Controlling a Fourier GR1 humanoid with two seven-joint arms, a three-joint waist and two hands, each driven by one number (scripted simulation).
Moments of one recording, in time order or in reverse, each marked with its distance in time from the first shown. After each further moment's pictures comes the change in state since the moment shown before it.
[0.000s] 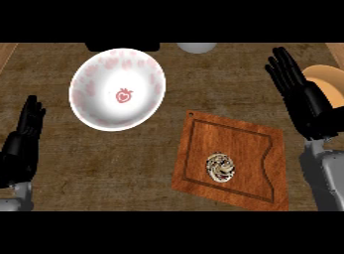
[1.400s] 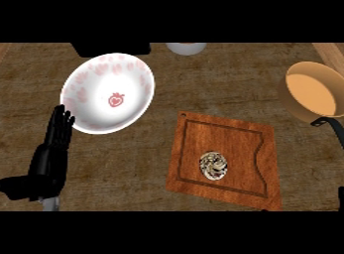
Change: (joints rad) left arm 0.081 -0.144 -0.100 -0.108 0.026 -0.006 -0.066; right arm 0.986 0.242 0.236 -0.455 1.073 -0.898 -0.142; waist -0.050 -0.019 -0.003
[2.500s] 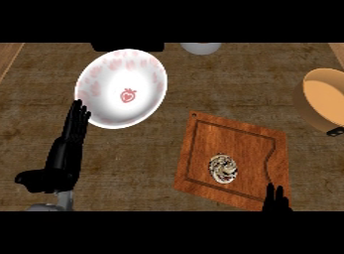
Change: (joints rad) left arm -0.055 -0.038 -0.045 0.032 -0.031 -0.015 0.000; right arm -0.113 0.009 0.466 0.082 0.712 0.324 1.124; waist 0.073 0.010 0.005
